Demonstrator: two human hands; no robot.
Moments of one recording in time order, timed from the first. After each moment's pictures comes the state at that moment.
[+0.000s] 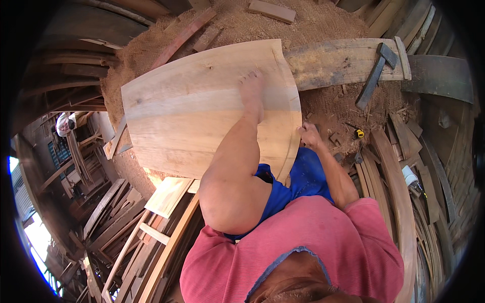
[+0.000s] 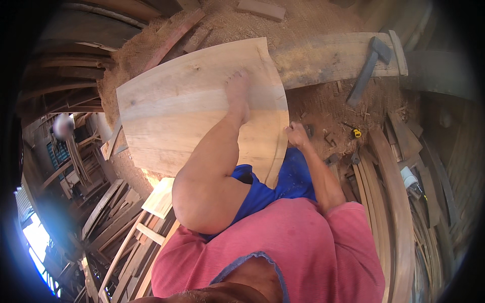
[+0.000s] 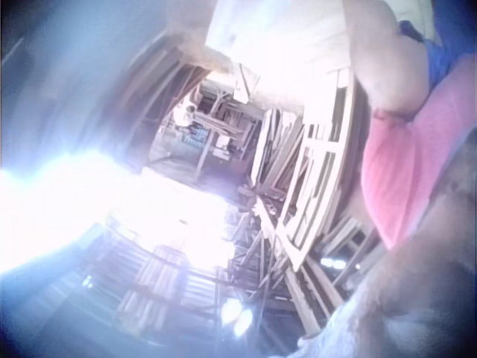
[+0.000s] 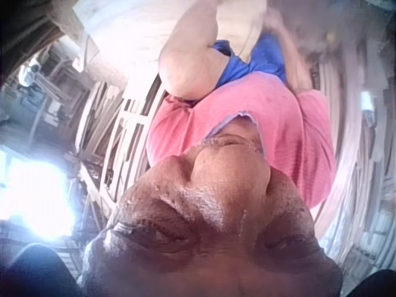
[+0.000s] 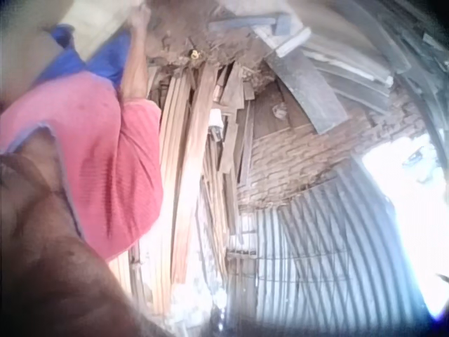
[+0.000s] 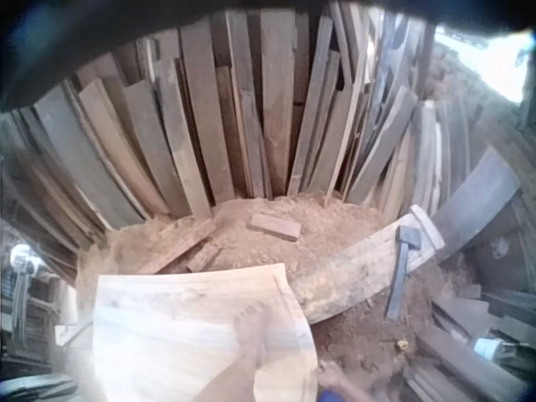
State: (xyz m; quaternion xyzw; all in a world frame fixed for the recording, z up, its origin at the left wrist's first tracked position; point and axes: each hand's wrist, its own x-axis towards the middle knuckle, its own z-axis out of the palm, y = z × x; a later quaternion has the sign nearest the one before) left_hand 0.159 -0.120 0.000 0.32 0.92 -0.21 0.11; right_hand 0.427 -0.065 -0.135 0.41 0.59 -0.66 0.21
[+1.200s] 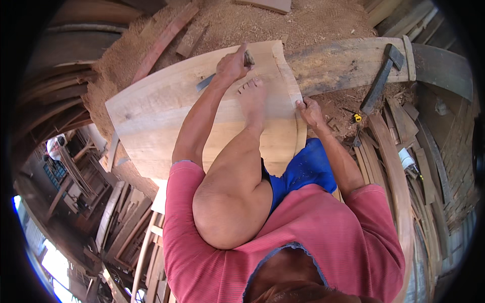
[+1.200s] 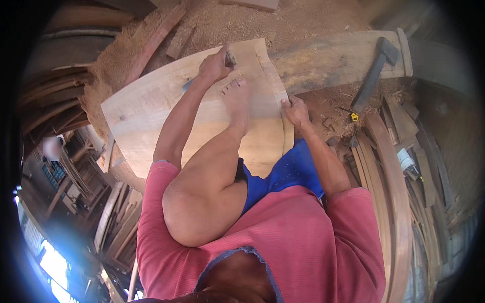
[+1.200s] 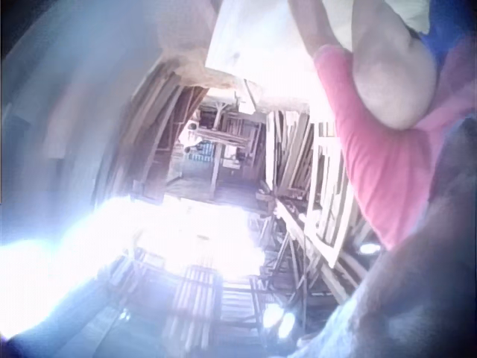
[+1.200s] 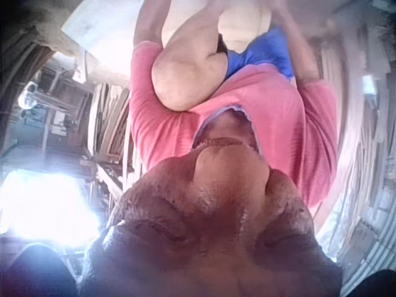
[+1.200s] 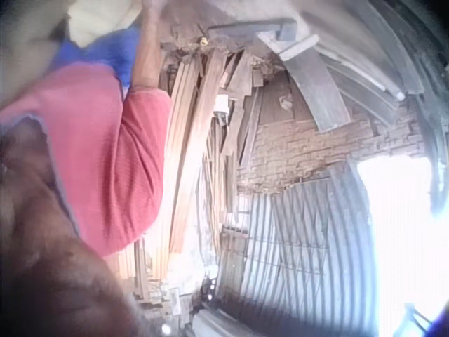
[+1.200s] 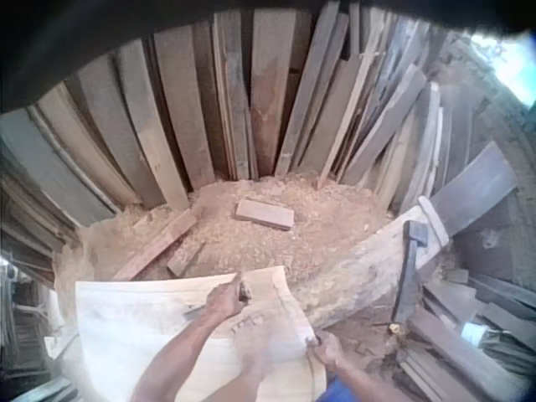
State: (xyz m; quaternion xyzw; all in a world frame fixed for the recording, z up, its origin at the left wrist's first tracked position) left_hand -0.028 -0.107 -0.047 0.35 0.86 -0.05 0.38; right_hand 0.303 -0.013 -0.113 0.45 0.68 -0.56 0.15
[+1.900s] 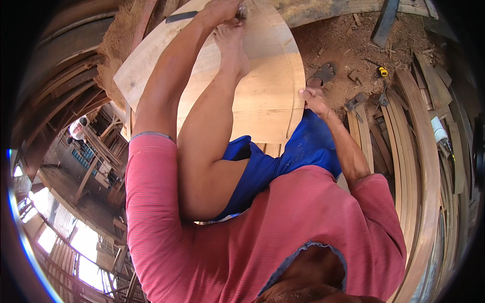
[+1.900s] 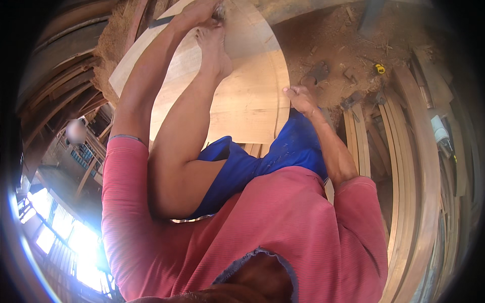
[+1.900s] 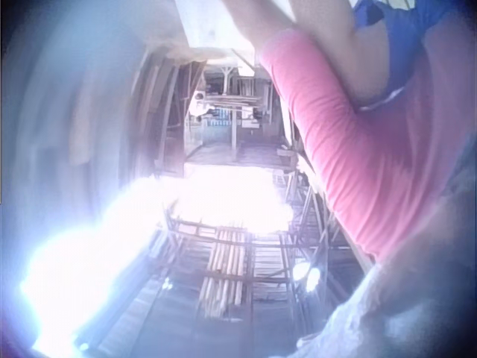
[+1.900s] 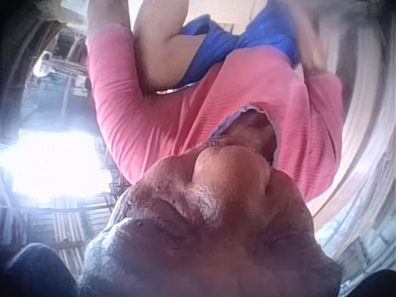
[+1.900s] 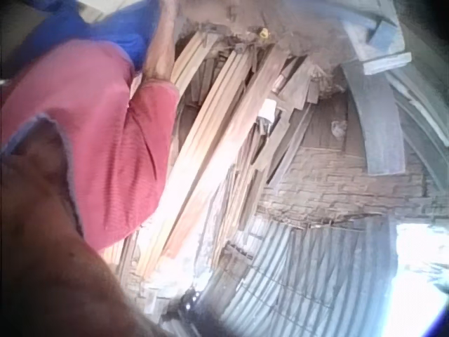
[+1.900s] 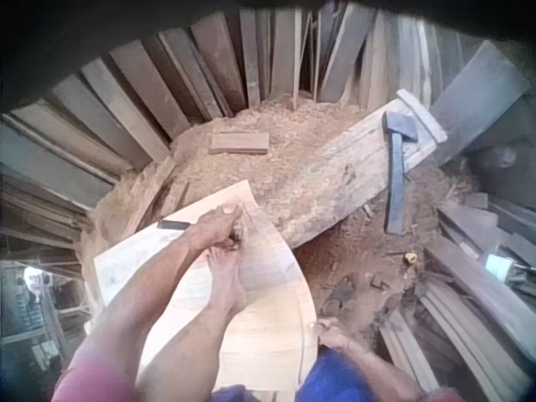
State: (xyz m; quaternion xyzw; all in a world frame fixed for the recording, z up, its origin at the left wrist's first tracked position) left_hand 0.040 -0.067 -0.029 0.55 0.72 -0.24 0.34; right_hand 0.493 -0.125 -0.147 0.40 0.36 -0.81 0.24
